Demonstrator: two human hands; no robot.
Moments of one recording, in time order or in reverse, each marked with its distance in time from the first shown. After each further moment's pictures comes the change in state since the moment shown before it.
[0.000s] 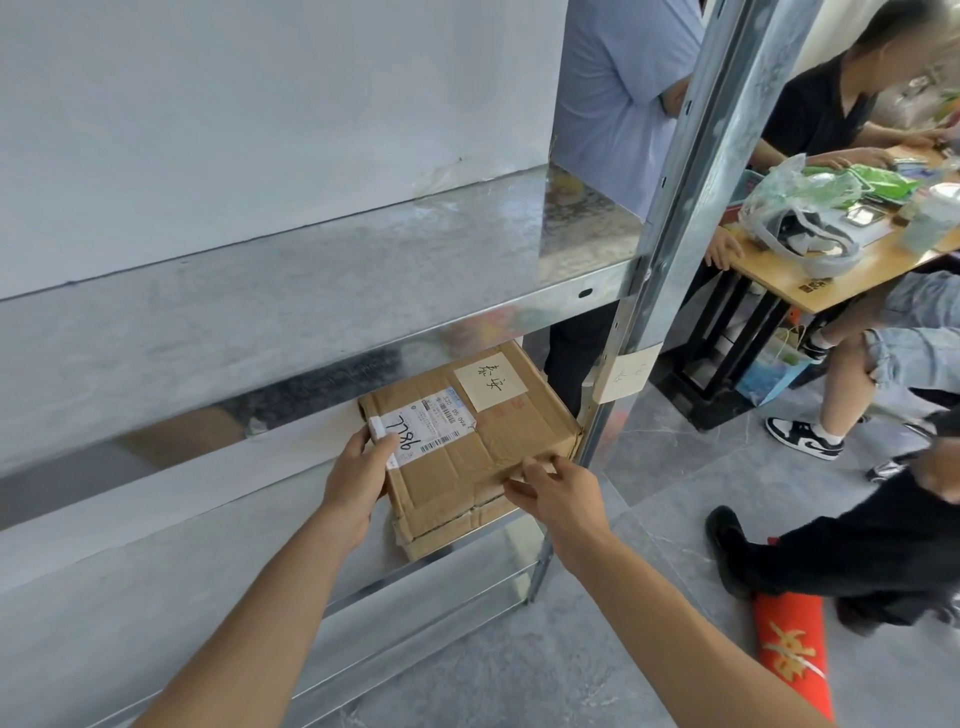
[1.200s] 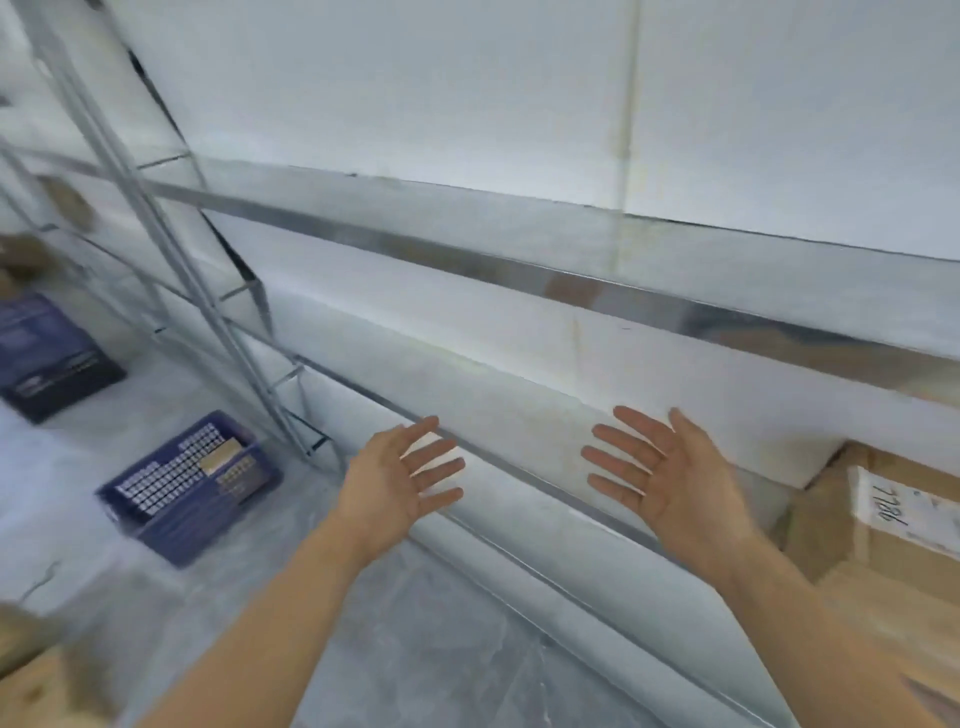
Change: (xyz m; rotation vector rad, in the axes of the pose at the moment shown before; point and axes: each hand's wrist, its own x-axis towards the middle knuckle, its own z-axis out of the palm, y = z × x) left_hand -0.342 -0.124 -0.264 -0.956 0.664 0.124; right_hand -0.202 0.041 0.192 -0.144 -1.084 0.158
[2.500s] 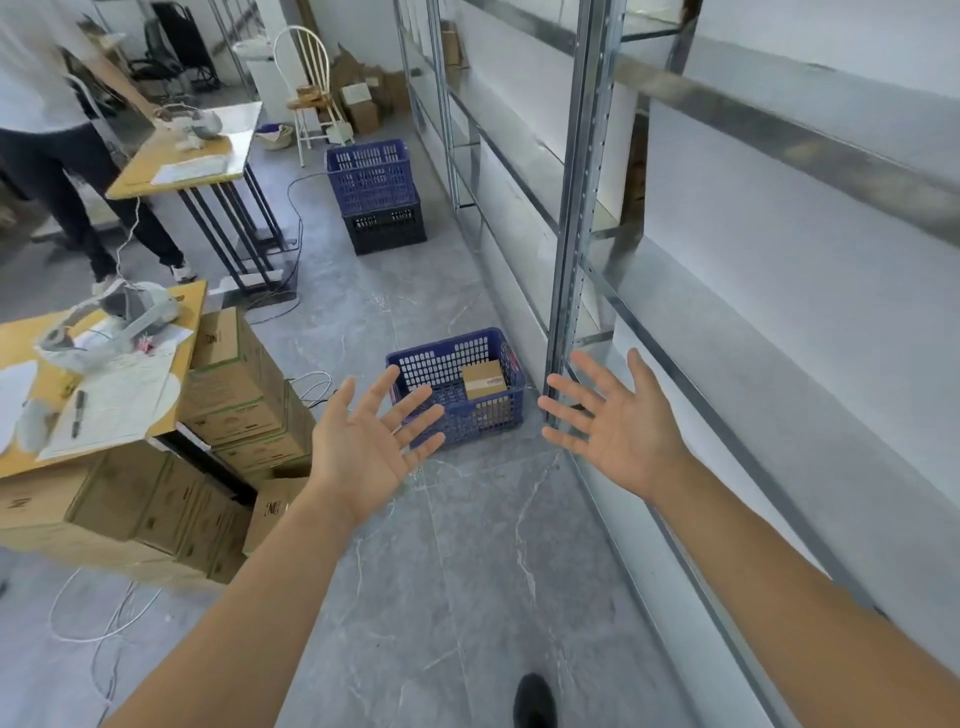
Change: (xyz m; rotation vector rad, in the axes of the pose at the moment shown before) left_hand 0.060 0.272 -0.537 -0.490 0.573 0.375; right_hand 0.264 0.339 0.624 -0.215 -0.602 0.589
